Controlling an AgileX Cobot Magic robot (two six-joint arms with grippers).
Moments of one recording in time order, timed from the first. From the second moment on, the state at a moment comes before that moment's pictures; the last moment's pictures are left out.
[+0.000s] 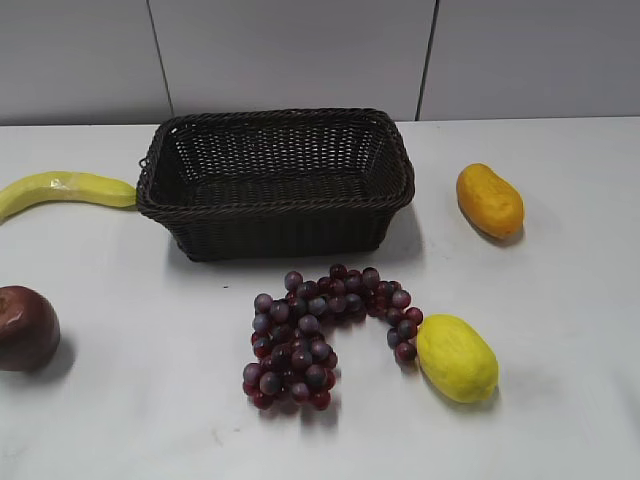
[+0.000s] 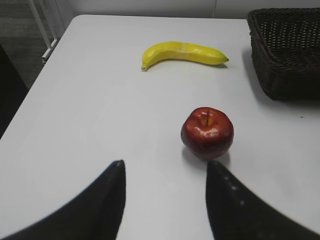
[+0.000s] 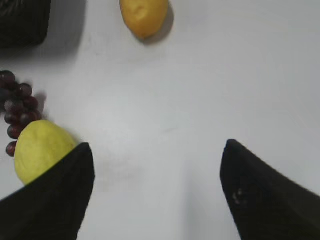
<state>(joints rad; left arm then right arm) 0.00 0.00 -0.49 0.00 1.08 0.00 0.12 0.96 -0.62 0.14 0.58 0.02</state>
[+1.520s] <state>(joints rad) 0.00 0.00 -0.49 0.00 1.08 0.00 0.82 1.75 -1.32 0.21 0.90 0.08</state>
